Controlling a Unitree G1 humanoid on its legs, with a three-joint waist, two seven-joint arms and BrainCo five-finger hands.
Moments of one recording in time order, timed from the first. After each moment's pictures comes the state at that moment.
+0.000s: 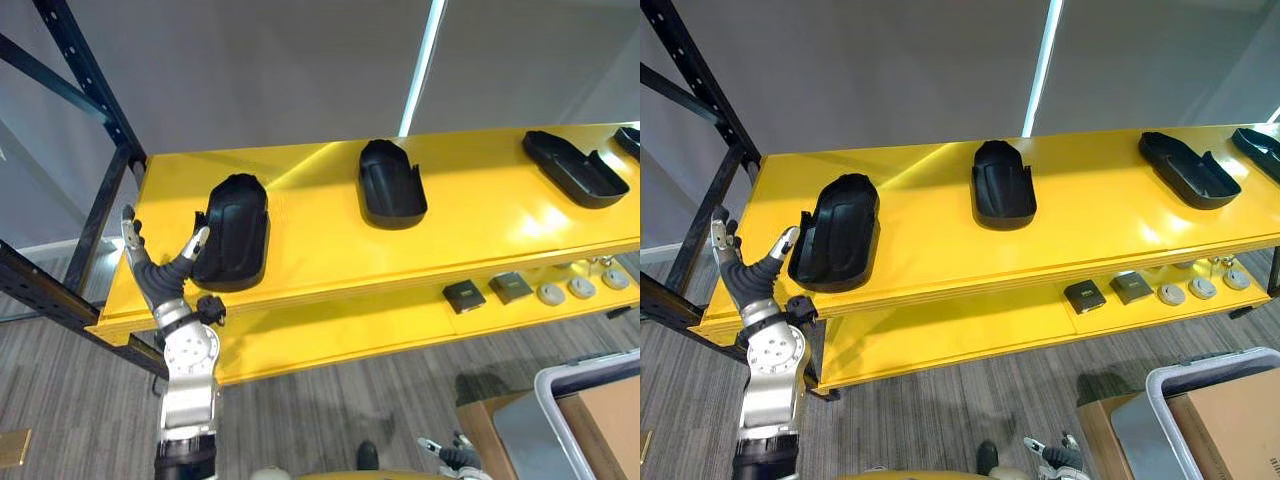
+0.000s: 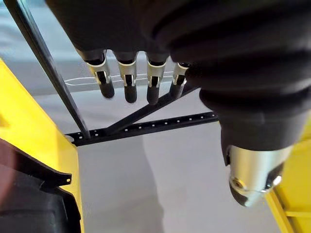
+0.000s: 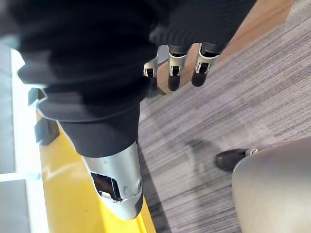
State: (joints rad) left arm 0.14 0.03 0.13 -0.27 0.30 -0.05 0.48; right arm 0.18 0.01 -0.26 0.88 0.00 -0.05 -0.17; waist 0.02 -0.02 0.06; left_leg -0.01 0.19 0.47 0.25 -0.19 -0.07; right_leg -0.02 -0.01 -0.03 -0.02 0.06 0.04
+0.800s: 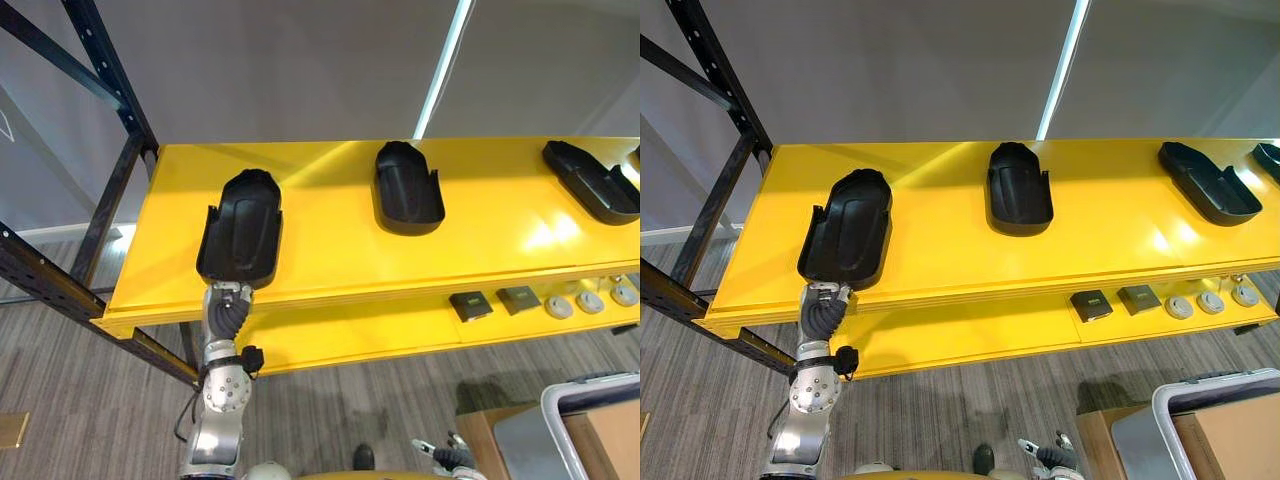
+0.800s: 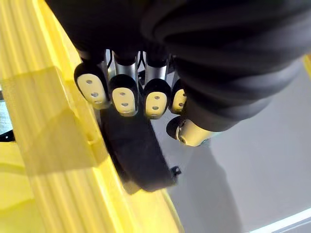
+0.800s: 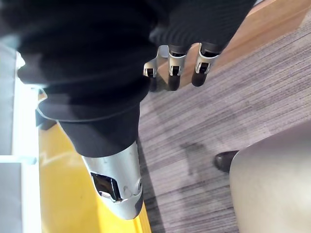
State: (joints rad) left arm 0.10 0.05 -0.01 0.03 0.41 -0.05 0.35; right arm 0.18 0.02 -0.23 0.88 -0.02 -0.04 -0.17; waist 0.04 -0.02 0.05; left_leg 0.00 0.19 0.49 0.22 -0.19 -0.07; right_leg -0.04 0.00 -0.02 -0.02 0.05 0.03
